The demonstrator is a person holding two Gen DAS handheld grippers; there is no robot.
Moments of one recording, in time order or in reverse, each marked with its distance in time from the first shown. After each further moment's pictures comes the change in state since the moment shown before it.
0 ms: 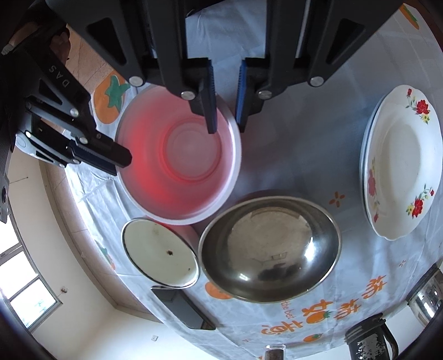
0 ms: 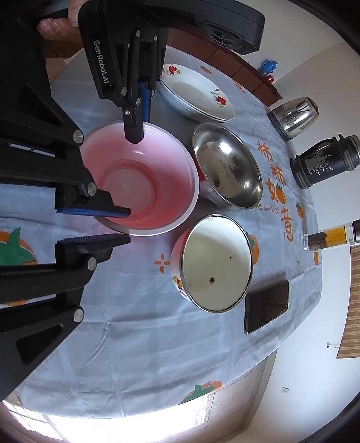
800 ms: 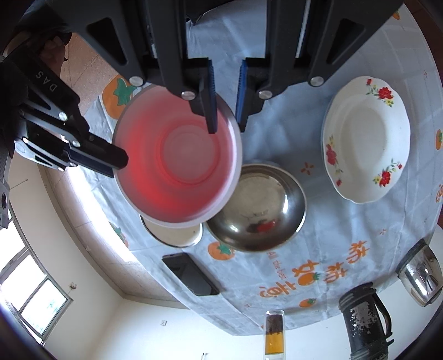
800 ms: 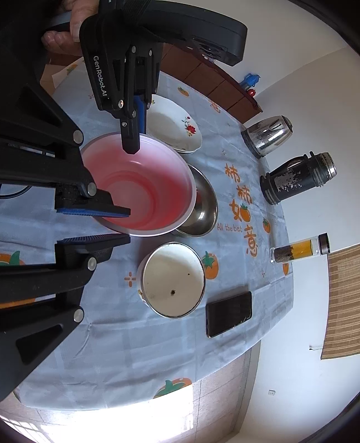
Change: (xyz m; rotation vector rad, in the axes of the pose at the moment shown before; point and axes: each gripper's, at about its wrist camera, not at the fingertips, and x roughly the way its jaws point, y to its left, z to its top) left arm -0.060 0.008 0.006 0.048 -0.119 0.028; right arm -0.046 0.024 0.024 -0.010 -0.125 0.049
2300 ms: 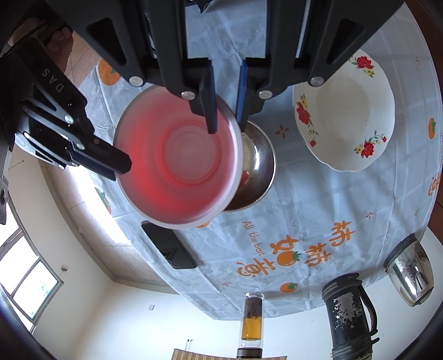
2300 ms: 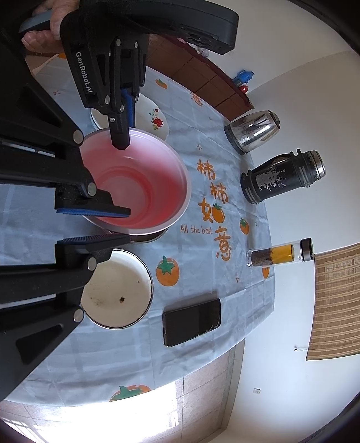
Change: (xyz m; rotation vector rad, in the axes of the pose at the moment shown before) left arm -0.006 0.032 0.043 -0.054 -0.056 0.024; right arm 0.027 0.010 0.057 -0.022 -0.057 -0.037
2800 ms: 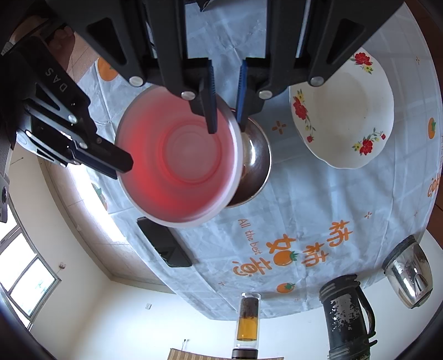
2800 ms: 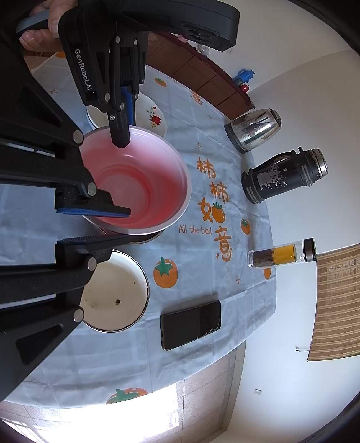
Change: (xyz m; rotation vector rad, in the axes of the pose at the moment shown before) left arm 0.002 0.005 0.004 -0.011 0.001 0.003; right arm 0.010 0.000 0.006 0.001 0.008 -0.002
